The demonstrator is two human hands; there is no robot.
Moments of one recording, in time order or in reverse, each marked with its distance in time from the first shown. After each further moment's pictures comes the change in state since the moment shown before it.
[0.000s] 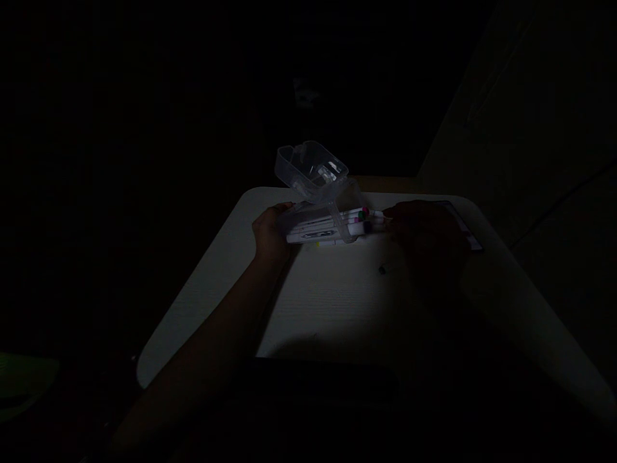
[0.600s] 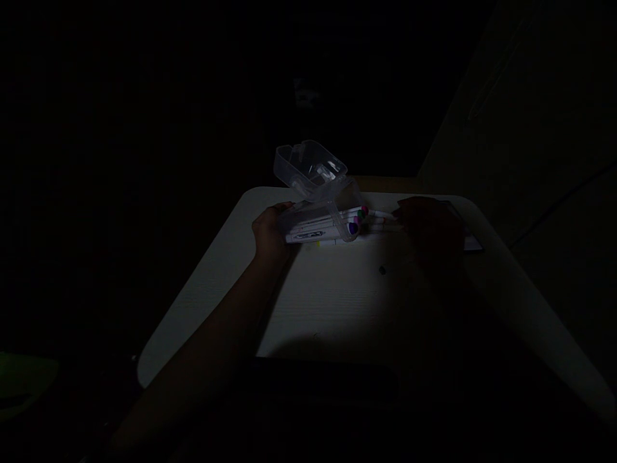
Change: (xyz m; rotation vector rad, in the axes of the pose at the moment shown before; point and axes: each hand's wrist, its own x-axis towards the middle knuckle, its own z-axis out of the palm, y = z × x) left_hand -0.001 0.000 0.001 -0.027 0.042 -0.039; right_hand 0.012 0.034 -0.008 -0.059 -0.195 0.183
